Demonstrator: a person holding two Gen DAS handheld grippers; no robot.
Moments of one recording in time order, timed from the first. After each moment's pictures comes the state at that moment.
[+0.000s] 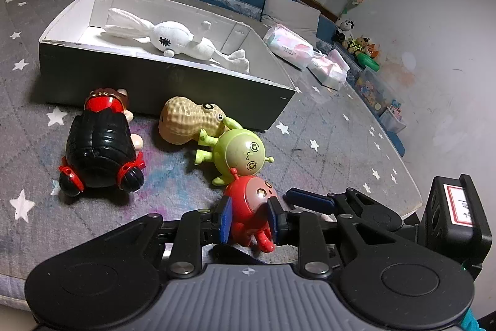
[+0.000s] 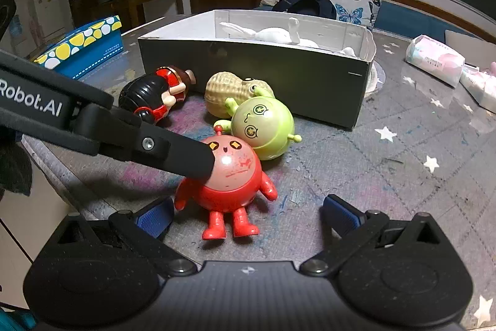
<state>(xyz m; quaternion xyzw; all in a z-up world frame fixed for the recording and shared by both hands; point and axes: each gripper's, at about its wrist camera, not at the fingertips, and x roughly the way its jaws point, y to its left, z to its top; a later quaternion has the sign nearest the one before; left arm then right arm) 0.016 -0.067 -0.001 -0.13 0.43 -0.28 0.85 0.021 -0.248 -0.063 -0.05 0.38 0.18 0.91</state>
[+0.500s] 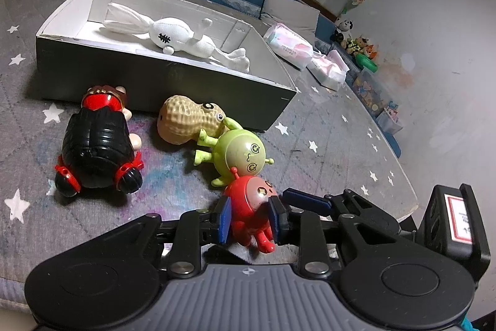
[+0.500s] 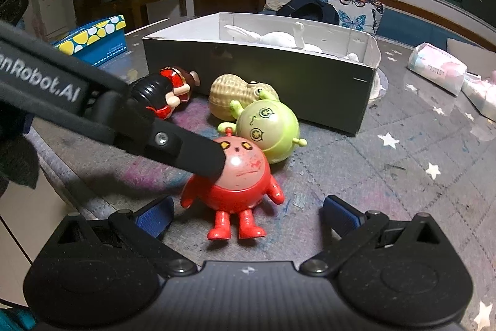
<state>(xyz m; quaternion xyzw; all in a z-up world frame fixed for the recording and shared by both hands) 0.021 -0.066 -0.002 -0.14 0.44 -0.28 0.84 0.018 -0.244 -0.064 -0.06 0.36 0.18 0.91</state>
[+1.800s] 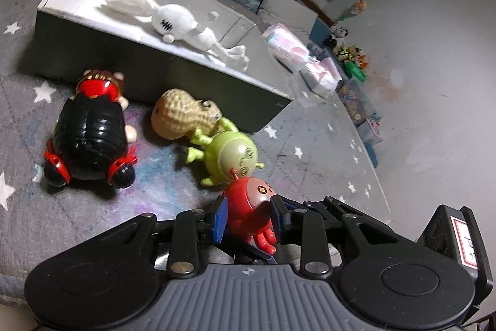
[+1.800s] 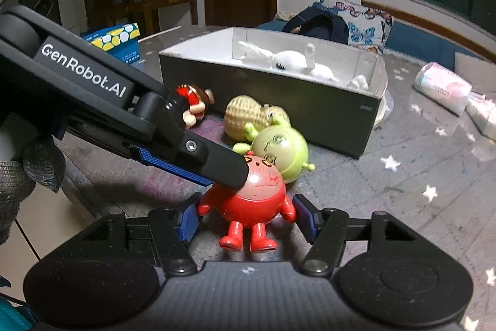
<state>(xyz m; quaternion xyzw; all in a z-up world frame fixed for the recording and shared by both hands) 0.034 -0.052 -0.001 -0.21 0.46 -0.30 0.81 0.012 -0.243 -0.042 -0.07 0.34 0.20 0.91</state>
